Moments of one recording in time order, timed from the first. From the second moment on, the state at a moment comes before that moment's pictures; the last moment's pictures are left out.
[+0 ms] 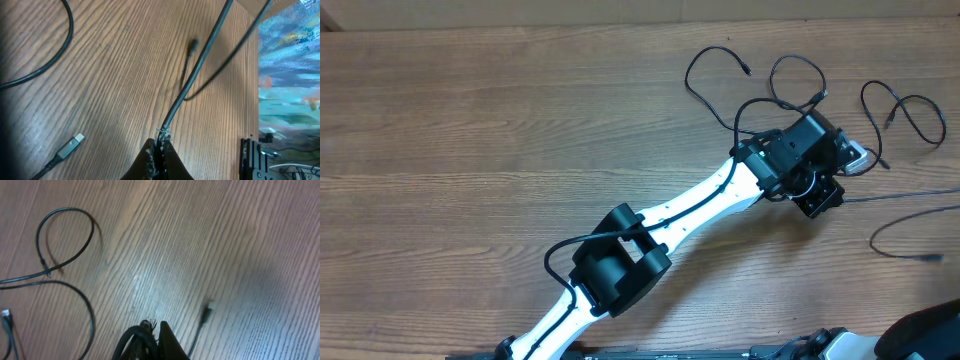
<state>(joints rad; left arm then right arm) -0.96 2.36 2.06 -0.52 0.57 -0.15 -0.83 1.52 1.39 -0.94 0.06 0.41</state>
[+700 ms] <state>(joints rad) -0.92 2.41 2.06 -0.53 0.56 -0.13 -0.96 1.65 1.38 -0.88 0.05 0.43</state>
